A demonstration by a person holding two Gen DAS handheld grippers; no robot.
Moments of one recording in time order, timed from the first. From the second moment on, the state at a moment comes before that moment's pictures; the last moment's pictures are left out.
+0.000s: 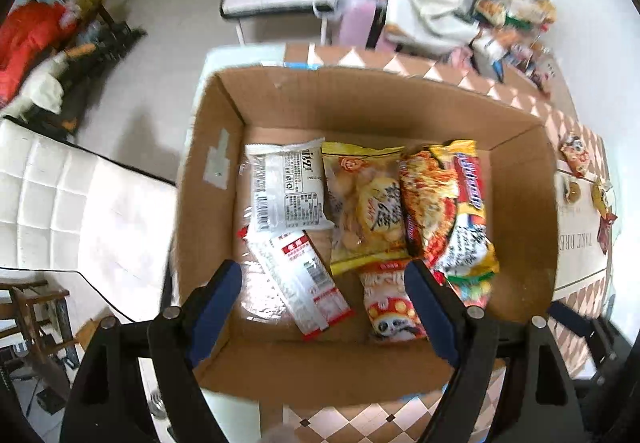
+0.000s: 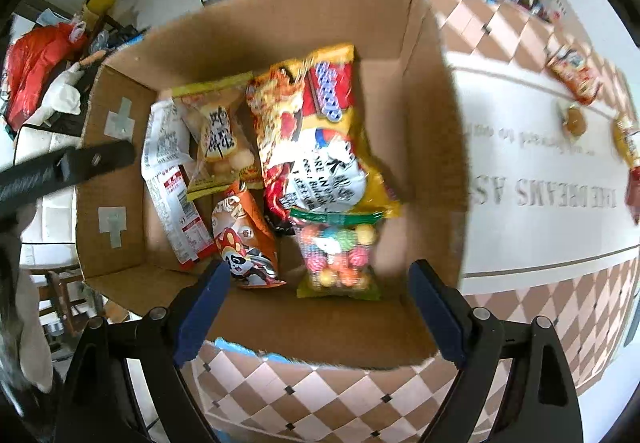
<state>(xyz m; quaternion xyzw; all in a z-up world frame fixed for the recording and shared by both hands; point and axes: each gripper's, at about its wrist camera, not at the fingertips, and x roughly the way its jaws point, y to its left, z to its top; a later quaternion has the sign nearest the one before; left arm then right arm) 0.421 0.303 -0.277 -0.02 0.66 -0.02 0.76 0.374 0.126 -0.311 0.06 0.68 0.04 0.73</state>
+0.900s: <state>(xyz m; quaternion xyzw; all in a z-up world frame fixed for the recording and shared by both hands) 0.238 0.284 -0.125 -0.01 0.49 -0.01 0.87 0.220 0.102 -0.129 0.02 0.53 0.06 0.84</state>
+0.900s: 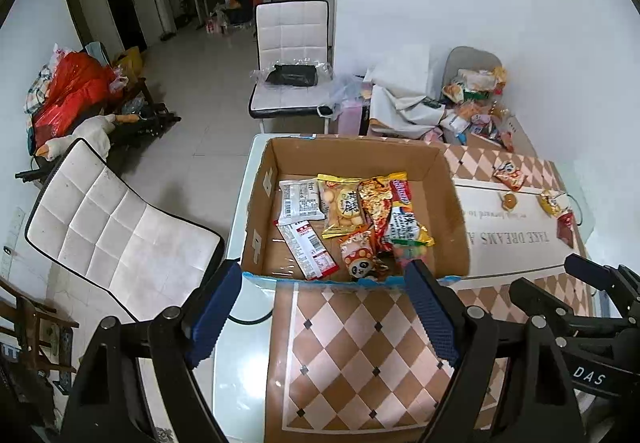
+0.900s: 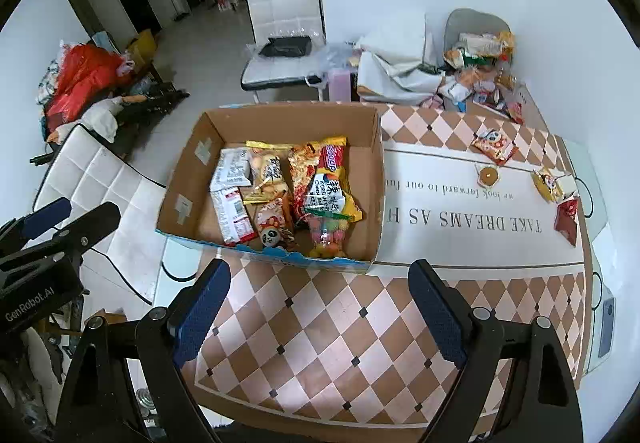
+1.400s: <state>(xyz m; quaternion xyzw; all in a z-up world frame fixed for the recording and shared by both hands) 0.242 0.256 -0.127 -0.02 0.50 -0.03 0.87 0.224 0.075 -0.129 0.08 0.55 0.09 0.83</state>
